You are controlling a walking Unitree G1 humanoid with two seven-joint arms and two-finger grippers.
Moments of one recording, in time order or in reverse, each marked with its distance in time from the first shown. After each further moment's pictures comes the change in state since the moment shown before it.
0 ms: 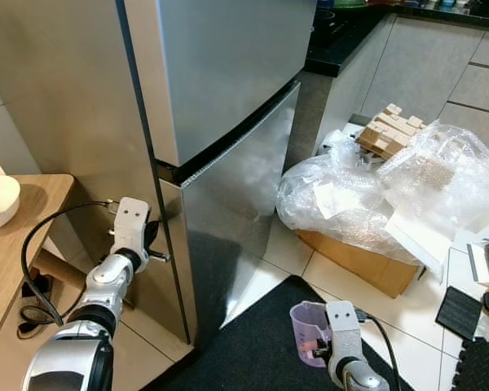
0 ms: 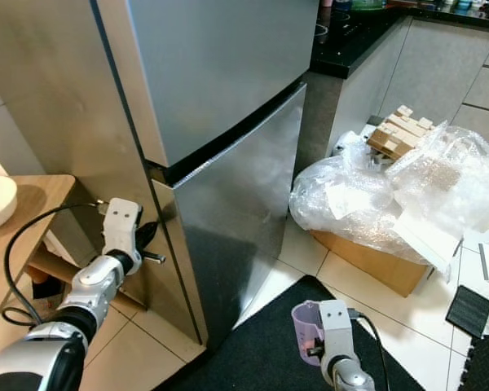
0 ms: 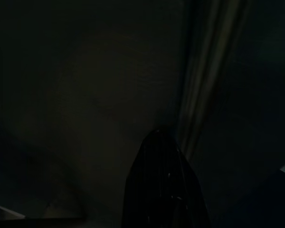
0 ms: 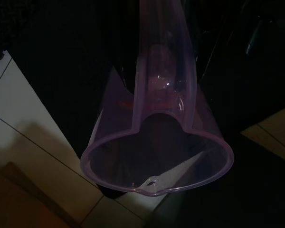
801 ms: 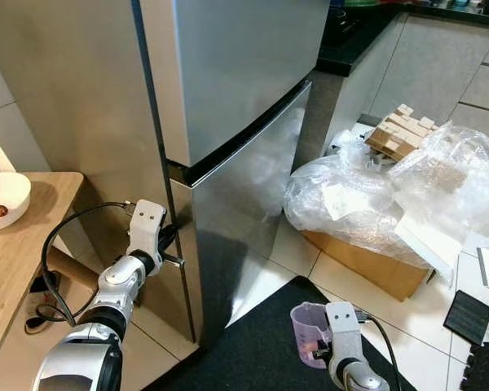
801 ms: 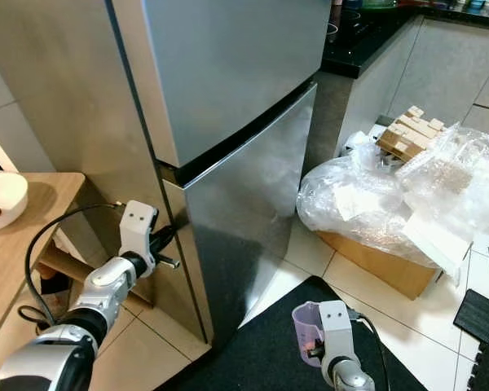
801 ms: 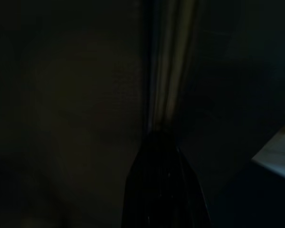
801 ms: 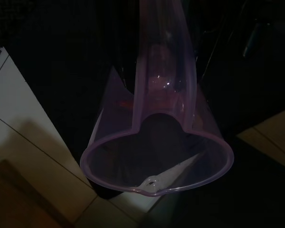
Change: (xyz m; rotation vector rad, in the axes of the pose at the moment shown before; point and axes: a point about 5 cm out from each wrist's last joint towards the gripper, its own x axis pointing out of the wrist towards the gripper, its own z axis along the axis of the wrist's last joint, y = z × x) left arm 0.005 -0.023 0.001 -0.056 -0.032 -0.153; right arm -0.001 0.000 -0.002 -0.007 0.004 -0.001
